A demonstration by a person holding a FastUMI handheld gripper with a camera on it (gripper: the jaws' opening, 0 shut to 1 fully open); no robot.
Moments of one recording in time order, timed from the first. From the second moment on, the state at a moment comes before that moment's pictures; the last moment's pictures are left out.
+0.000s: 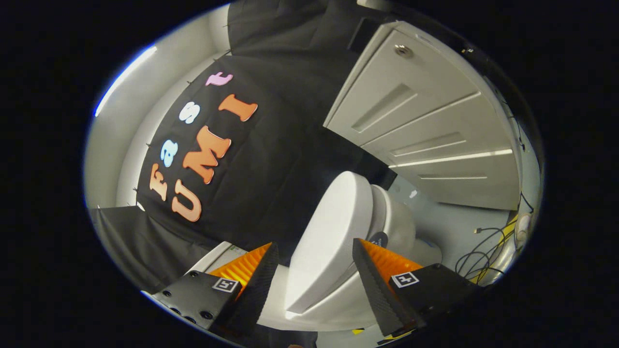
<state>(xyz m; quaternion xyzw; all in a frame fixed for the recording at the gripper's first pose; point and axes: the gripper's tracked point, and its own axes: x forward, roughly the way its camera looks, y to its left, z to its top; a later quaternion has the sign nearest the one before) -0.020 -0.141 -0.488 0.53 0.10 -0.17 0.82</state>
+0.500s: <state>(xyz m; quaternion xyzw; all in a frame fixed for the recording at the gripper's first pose) -0.013 -0.152 -0.588 0.63 0.11 -0.18 0.75</state>
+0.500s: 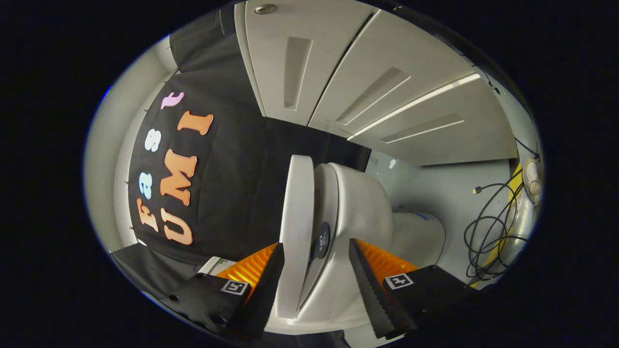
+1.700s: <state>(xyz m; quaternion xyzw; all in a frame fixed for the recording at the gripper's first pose) 0.040 -0.149 -0.495 0.58 0.07 -0.18 0.79</state>
